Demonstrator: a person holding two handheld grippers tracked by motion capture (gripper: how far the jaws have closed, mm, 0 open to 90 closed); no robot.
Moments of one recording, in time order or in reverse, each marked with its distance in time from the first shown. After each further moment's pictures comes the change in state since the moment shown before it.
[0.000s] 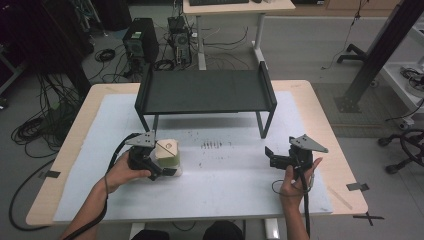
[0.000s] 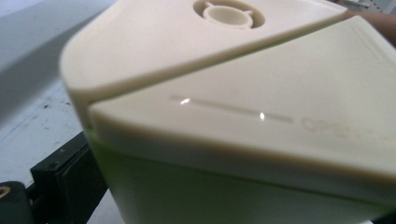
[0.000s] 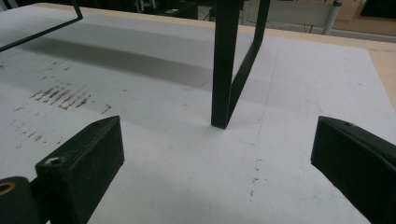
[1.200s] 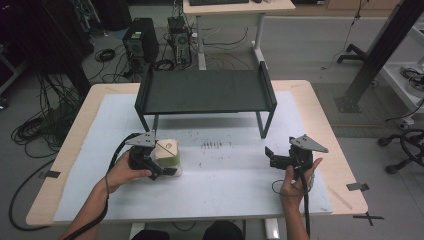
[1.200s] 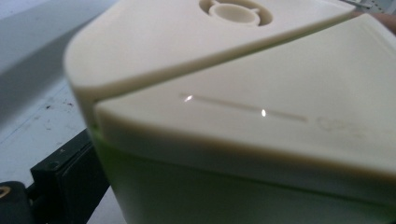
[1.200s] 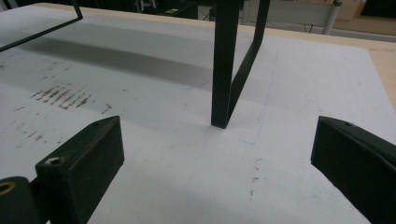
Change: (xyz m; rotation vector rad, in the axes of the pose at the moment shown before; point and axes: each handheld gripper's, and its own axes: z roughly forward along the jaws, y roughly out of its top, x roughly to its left) left arm 0.001 -0.001 0.001 -0.007 0.005 0.000; right arm 0.000 0.000 0.000 -0.001 0.000 0.001
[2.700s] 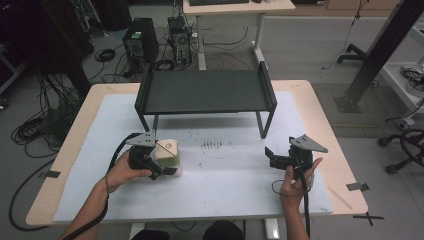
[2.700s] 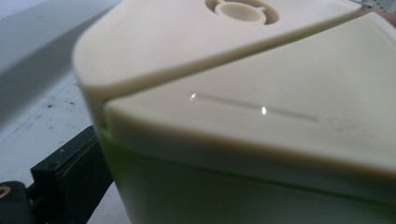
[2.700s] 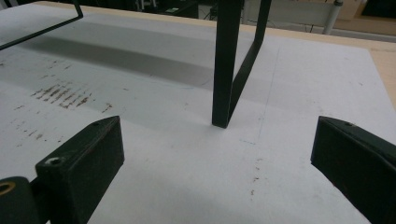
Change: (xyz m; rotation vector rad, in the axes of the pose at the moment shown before) left arm 0.001 0.000 0.000 0.003 0.006 -0.002; right arm 0.001 0.000 0.000 0.004 0.001 -0.006
